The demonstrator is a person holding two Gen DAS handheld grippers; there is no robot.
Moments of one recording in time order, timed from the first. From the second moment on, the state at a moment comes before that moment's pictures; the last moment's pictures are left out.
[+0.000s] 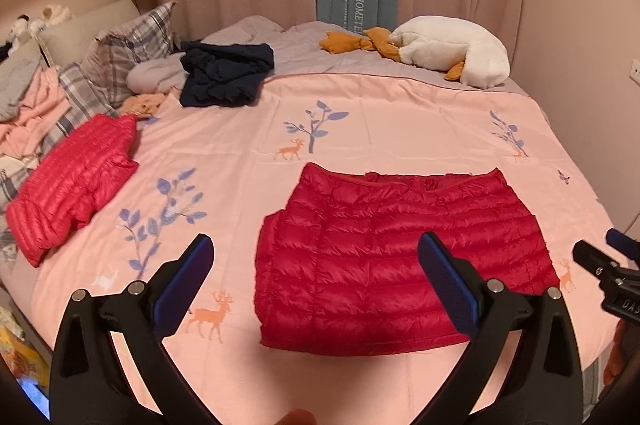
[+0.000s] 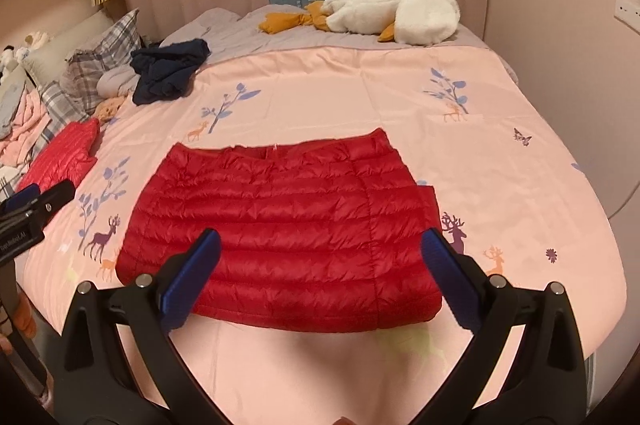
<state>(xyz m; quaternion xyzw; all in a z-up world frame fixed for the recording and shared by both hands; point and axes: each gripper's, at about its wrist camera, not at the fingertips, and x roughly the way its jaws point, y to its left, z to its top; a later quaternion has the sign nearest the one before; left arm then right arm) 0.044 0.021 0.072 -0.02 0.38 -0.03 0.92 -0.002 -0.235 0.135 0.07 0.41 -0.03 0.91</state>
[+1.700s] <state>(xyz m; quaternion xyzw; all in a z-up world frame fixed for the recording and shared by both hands) 0.026 -0.001 0.059 0.01 0.43 -0.04 0.90 -0.015 -0.206 0.120 0.05 0.44 -0.04 0.90</state>
